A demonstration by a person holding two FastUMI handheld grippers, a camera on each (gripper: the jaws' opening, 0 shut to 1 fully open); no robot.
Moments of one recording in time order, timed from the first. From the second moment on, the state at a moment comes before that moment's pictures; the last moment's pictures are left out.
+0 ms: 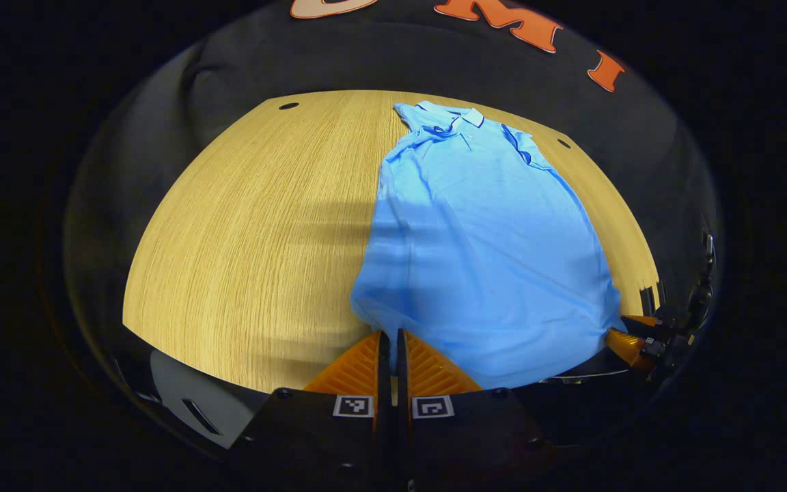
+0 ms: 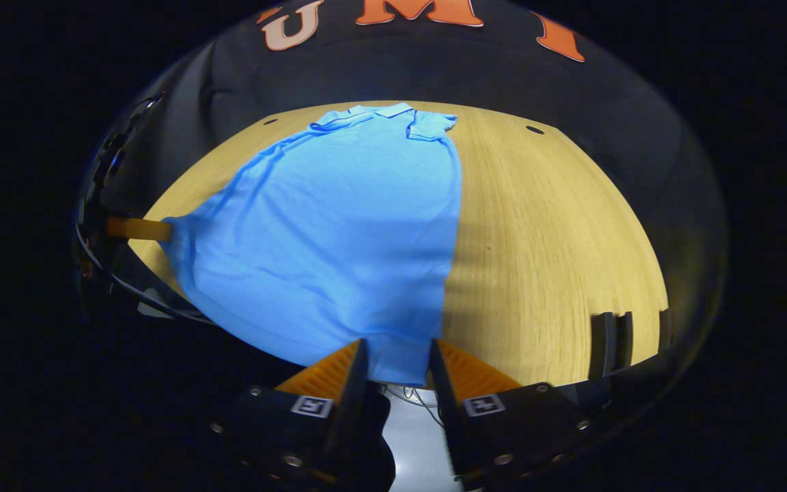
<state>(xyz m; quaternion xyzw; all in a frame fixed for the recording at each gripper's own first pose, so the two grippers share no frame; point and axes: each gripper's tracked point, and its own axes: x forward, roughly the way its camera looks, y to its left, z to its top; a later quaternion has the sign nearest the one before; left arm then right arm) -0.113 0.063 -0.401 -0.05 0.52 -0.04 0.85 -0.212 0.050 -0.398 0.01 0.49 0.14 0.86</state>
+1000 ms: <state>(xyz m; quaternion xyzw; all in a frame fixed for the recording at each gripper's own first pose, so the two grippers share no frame) -0.038 0.058 -0.342 -0.10 0.44 -0.04 0.89 -0.116 0.029 -0.313 0.23 0.44 0.11 0.86</state>
